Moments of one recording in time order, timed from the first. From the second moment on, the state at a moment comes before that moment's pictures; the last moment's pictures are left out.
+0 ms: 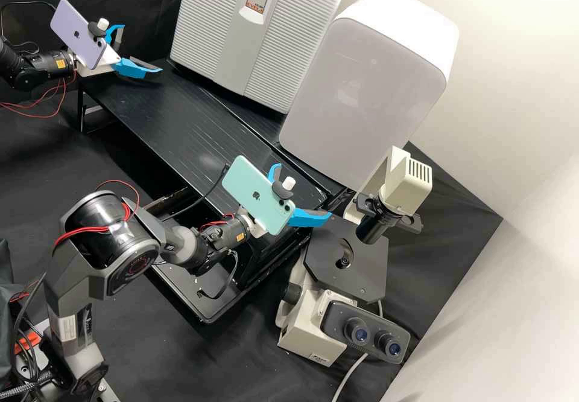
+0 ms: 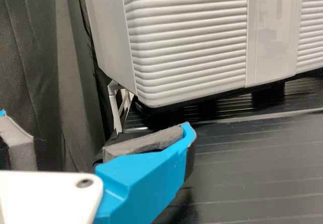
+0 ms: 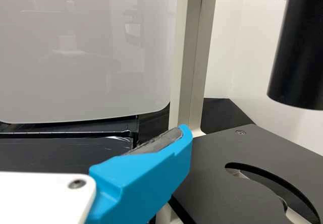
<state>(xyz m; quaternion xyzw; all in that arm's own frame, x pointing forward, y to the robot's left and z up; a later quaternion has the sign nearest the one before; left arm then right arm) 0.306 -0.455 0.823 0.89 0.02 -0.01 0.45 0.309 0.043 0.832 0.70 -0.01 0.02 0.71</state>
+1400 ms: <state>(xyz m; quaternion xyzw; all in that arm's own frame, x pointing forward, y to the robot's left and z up) 0.386 -0.521 0.903 0.87 -0.14 -0.08 0.46 0.309 0.043 0.832 0.70 -0.01 0.02 0.71</state>
